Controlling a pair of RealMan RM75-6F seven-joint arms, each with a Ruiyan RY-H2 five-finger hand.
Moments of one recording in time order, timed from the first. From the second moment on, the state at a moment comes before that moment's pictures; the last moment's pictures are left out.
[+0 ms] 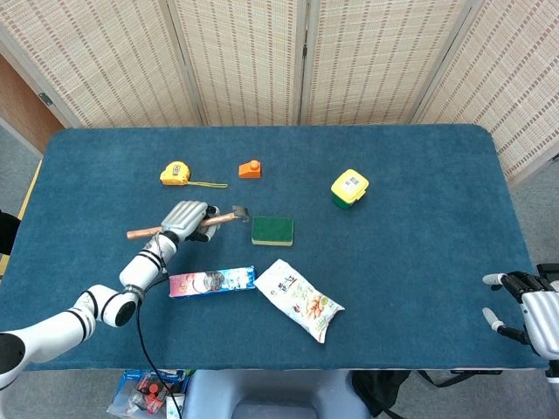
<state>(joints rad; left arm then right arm) -0.96 -1.58 -0.21 -1.01 1.22 0.60 -0.28 0.03 -1.00 0.01 -1.61 -1.58 1.50 0.18</state>
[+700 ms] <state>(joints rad) -0.87 -1.51 -0.19 -1.11 1.15 0.65 -0.22 0.03 -1.00 0.01 -1.63 -1.59 1.52 0.16</state>
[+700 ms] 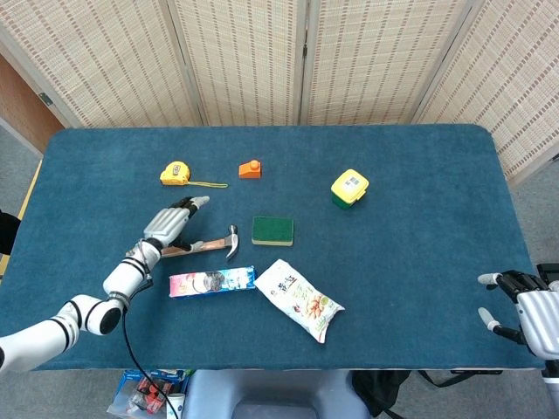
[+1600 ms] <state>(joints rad) -0.39 -1.24 -0.07 -1.56 1.18 1.41 0.09 0.04 -1.00 0.01 -1.61 -1.60 1.51 0.19</state>
